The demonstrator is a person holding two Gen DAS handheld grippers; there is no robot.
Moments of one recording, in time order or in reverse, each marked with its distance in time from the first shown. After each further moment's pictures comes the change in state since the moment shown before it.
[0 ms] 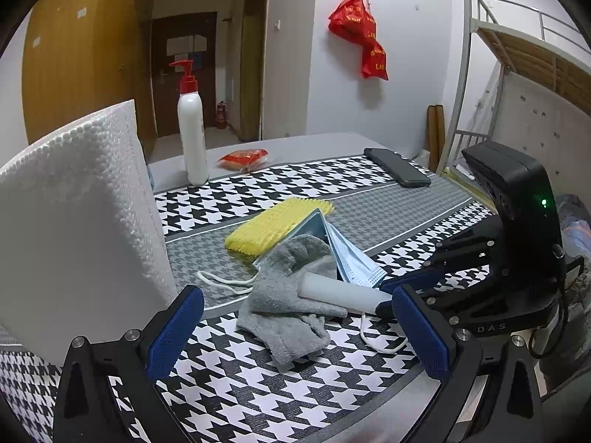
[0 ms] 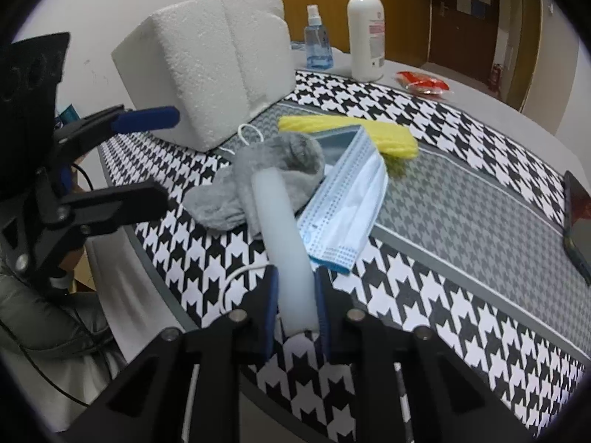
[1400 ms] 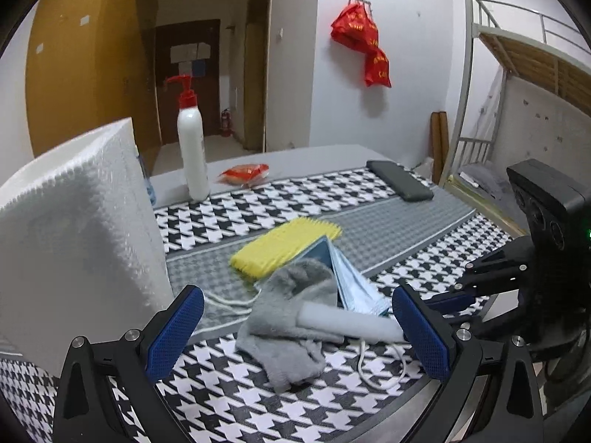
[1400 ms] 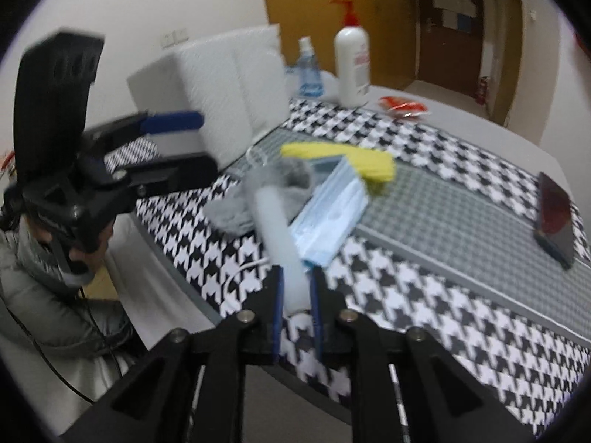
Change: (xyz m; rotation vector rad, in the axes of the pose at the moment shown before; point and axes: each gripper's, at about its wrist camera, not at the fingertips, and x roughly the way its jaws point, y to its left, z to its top) left arm 0.005 -0.004 0.013 -0.003 -0.019 0.004; right arm -0.032 0.009 -0.014 0.007 -0.082 -0.015
